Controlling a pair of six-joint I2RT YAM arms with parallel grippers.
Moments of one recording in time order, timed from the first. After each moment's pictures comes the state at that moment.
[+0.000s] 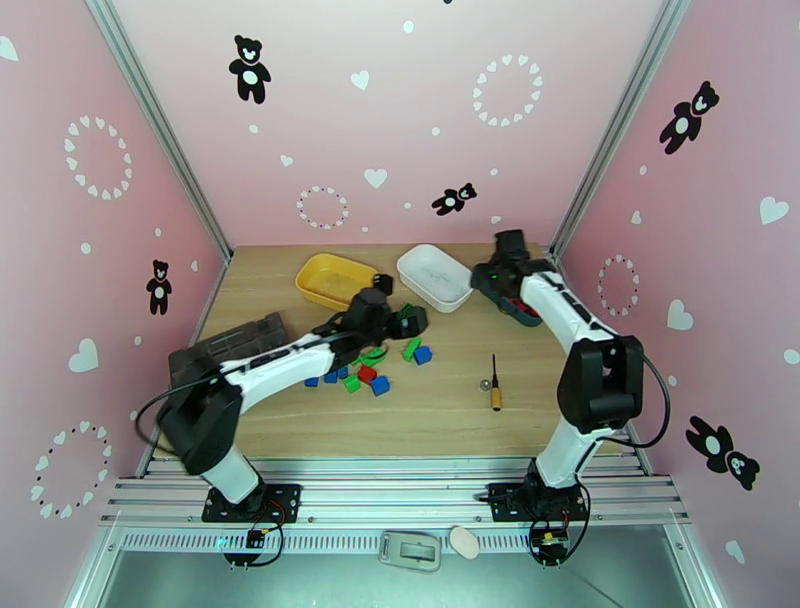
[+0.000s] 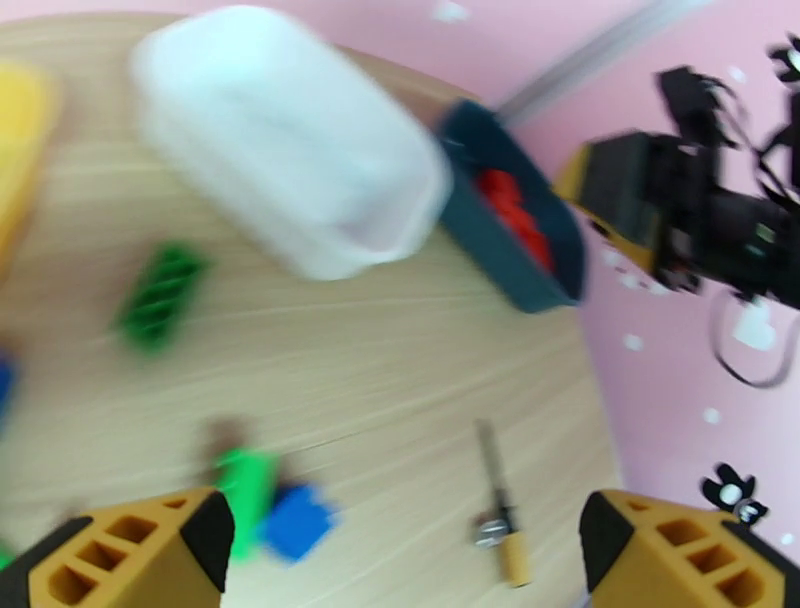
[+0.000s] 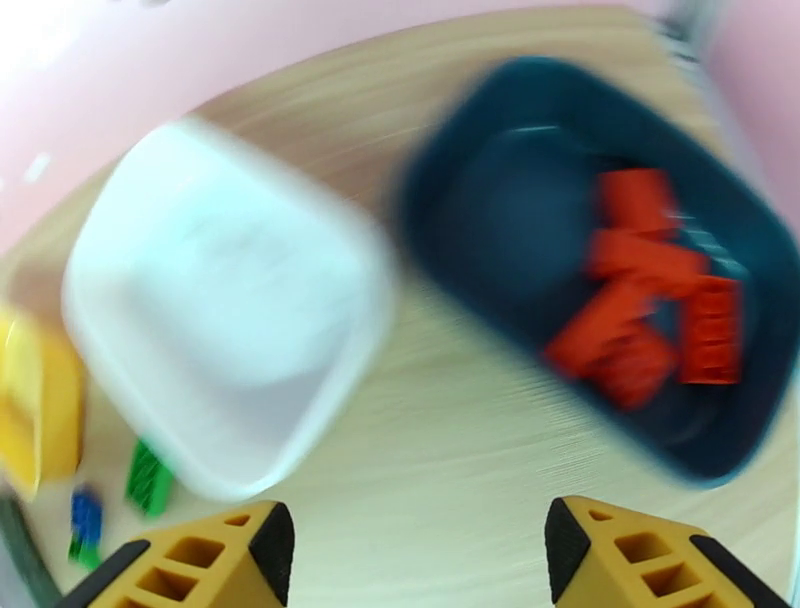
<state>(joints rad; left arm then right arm) -0.70 1.58 1.02 0.02 0.03 -0.75 0.22 1.77 1.50 -0.64 0.06 0.33</state>
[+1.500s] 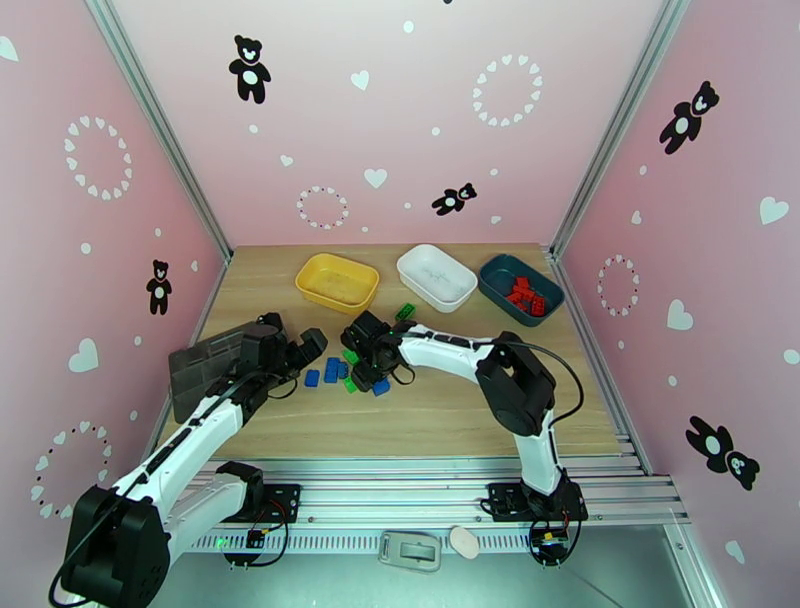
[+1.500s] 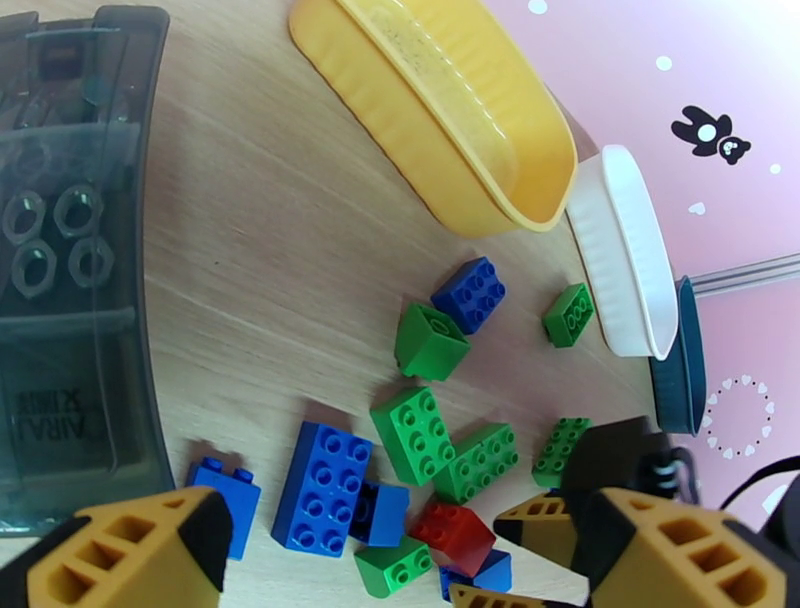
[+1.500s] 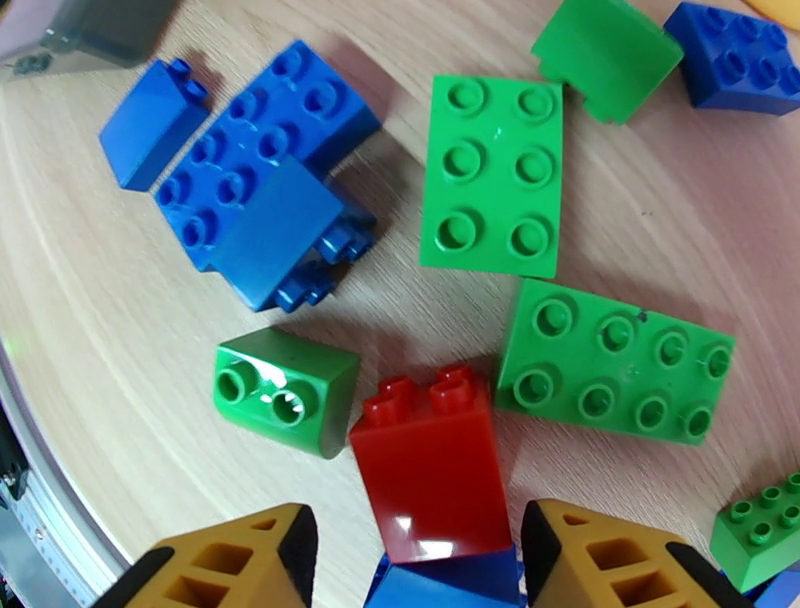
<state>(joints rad) -0.23 1.02 0.54 -0.17 0.15 -0.83 0.92 2.04 1.47 -0.65 -0.10 0.11</state>
